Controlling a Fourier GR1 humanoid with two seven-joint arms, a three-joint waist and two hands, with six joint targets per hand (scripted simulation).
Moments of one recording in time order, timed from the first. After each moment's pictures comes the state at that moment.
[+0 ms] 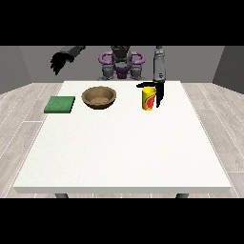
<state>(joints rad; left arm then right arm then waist) -0.43 0.12 0.20 -0.93 0.04 0.03 -0.51 -0.15 -0.19 -0.23 -1.66 -0.26 0.17 -0.03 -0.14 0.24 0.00</state>
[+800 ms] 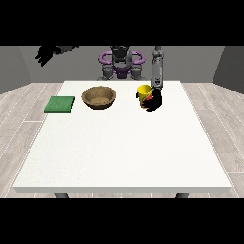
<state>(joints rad) -0.51 0.16 0.23 -0.65 -0.07 0.25 -0.69 -0.19 -0.33 -0.35 -1.65 -0.42 0.28 0.07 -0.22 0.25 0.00</state>
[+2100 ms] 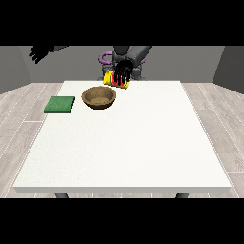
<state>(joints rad) -0.91 0.02 -0.45 -0.49 -1.03 0.51 0.36 -0.20 -0.41 -0.41 -1.19 -0.41 0.40 0.01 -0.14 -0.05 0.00</state>
